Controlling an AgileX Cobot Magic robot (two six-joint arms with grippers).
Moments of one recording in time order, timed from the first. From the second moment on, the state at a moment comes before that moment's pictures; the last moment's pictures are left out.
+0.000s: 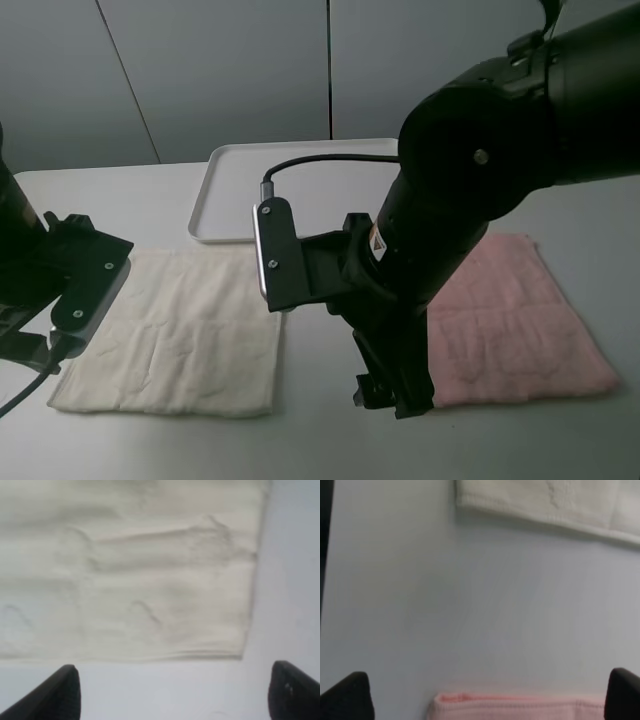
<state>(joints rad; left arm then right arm) -0.37 1.51 -0.73 0.13 0.93 1.20 0.96 1.63 -0.93 0.09 0.75 -0.83</state>
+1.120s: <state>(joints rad) -0.37 1.64 -0.48 0.27 0.63 1.08 1.08 1.80 -1.03 0.11 0.71 -0.79</state>
